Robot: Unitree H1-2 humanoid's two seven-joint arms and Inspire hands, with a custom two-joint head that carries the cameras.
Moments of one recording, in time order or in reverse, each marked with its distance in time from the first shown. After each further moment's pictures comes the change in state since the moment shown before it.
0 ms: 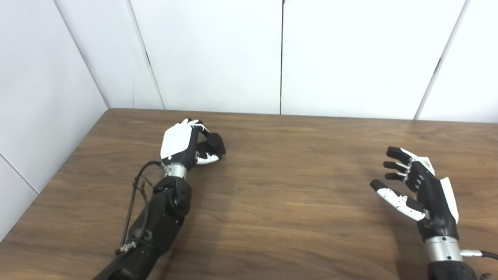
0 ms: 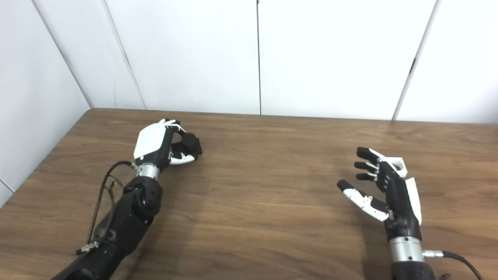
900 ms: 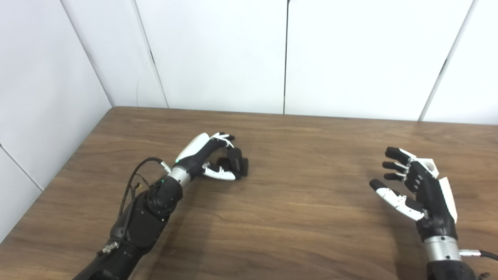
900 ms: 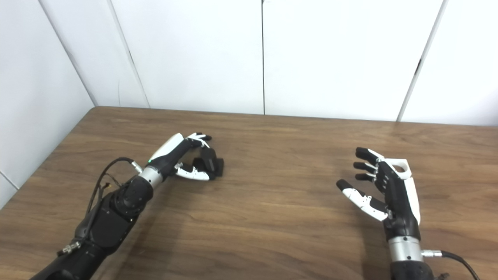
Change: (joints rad) left arm 0.020 0.082 -0.058 -0.063 -0.331 -0.309 -0.442; right arm -0.001 0.007 0.005 -0.005 -0.015 0.017 0.001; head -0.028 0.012
